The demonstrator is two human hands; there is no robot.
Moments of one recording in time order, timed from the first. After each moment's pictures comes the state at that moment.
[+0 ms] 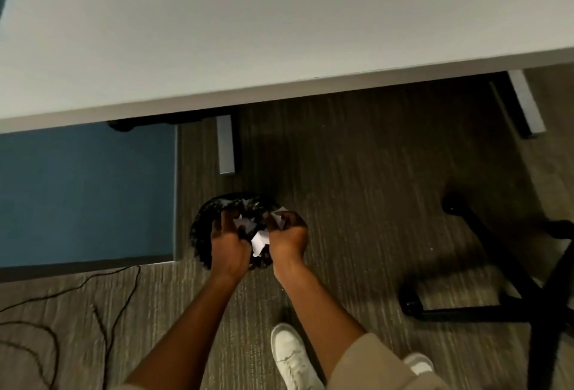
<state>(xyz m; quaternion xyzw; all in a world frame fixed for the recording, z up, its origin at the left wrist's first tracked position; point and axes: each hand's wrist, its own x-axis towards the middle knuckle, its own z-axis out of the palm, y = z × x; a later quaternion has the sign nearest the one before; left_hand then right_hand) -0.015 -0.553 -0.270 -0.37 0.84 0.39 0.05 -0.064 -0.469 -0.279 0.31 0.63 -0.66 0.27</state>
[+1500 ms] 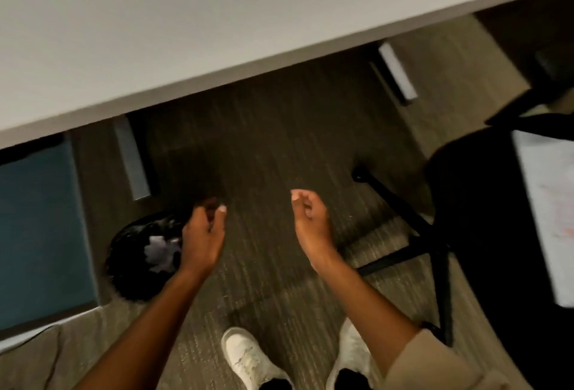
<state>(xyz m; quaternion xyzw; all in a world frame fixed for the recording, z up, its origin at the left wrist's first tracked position) -0.069 -0.426 -0.218 -0.28 0.83 0.48 0.06 -0.102 -0.241 -0.227 0.22 0.75 -0.61 0.15</state>
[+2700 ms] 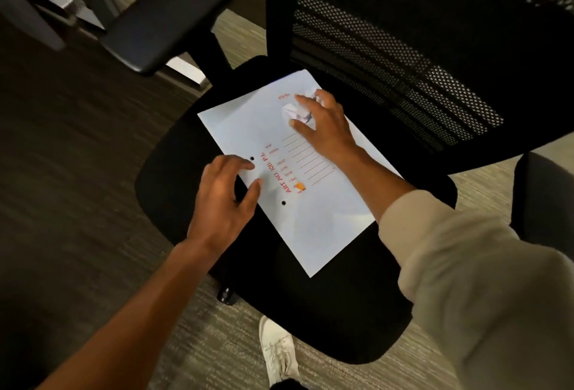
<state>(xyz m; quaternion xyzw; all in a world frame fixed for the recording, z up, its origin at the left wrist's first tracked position) -0.167 0.089 -0.185 0.27 0.86 0.40 0.14 -0.164 0.344 -0.215 0.24 0.94 -0.26 -0.05</state>
